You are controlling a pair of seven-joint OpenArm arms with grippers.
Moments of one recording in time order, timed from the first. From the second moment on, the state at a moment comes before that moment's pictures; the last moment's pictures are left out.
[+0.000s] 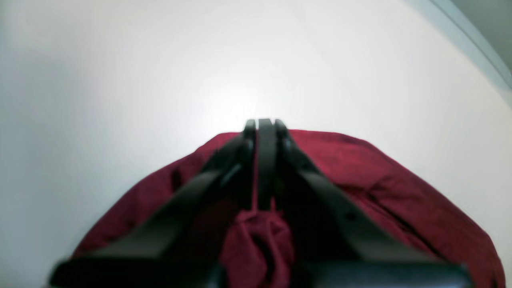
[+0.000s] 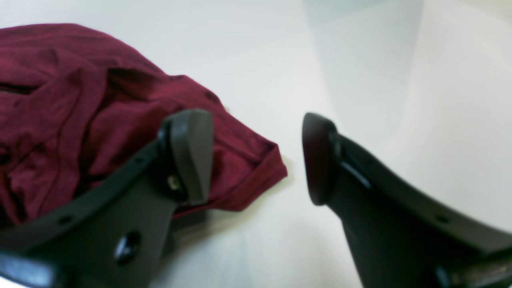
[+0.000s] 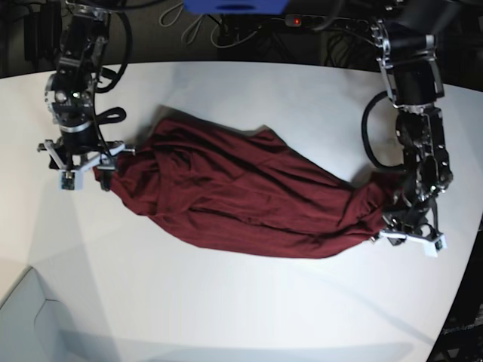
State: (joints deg) left arm -15.6 -13.4 -13.8 68.6 -30.0 1.3 30.2; right arm -11.4 0.8 20.0 101.0 -0.7 14.0 -25.8
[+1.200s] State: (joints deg) left arm -15.4 -14.1 -13.9 64.1 -30.5 1.4 27.2; right arm -11.7 0.8 20.1 101.0 -0.7 14.0 -25.9
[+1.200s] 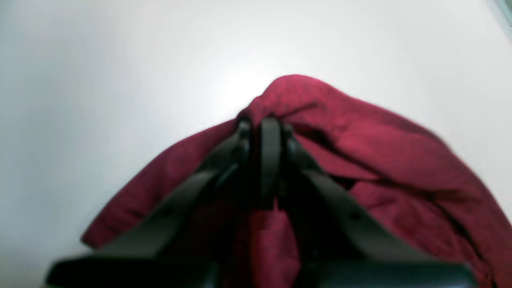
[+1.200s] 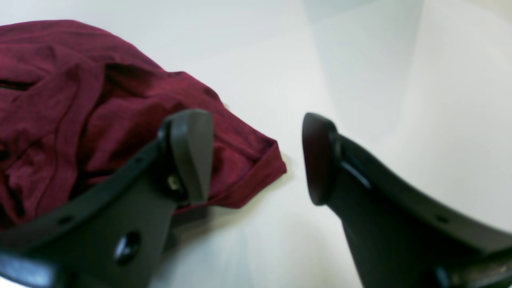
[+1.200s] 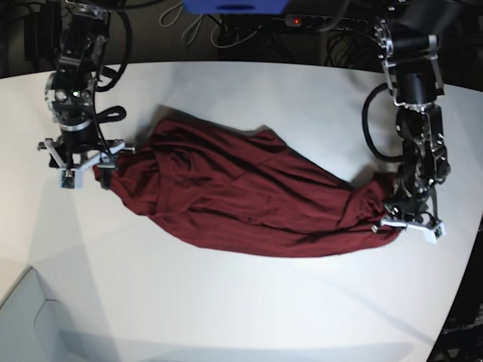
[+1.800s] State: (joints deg) left arm -15.6 -14.1 -13.7 67.6 -30.5 1.4 26.9; right arm -11.7 0.8 20.1 101.0 -0.7 14.0 -25.8
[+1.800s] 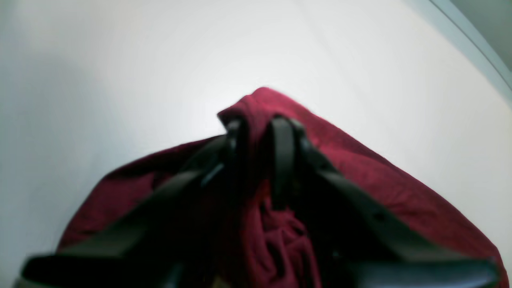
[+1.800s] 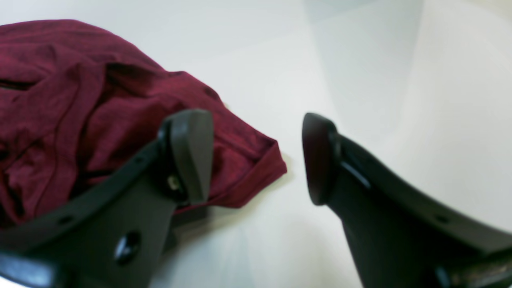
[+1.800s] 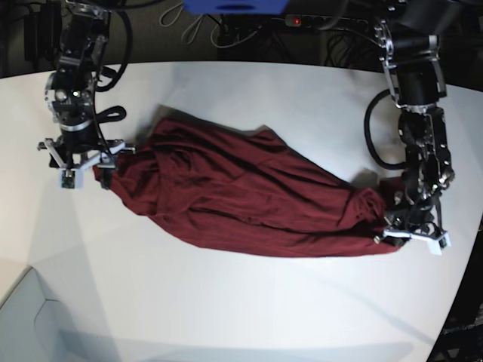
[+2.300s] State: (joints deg) left arm -15.6 -14.1 -13.7 67.6 -30.3 1.3 26.6; right arm -11.7 0.8 20.0 101.0 -0.7 14.0 -25.8
